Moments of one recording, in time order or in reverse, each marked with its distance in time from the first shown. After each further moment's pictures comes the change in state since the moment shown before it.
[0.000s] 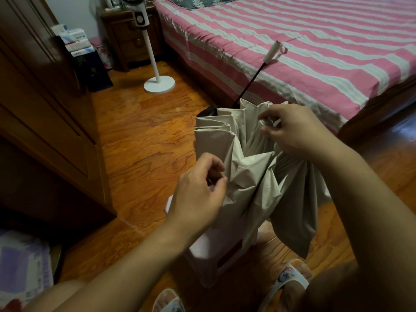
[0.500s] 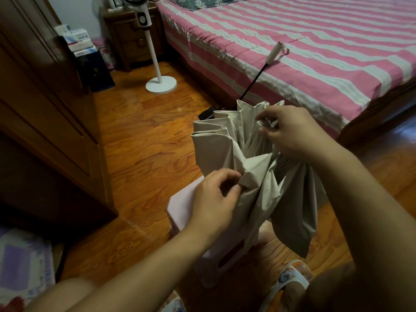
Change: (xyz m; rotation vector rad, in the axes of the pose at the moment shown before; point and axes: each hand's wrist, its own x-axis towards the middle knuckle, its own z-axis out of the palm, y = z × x) left_hand -0.009 -0.007 0.031 -0.166 -0.079 -0.174; right_hand -0.001 -0.011 0.003 0.026 -0.014 0.028
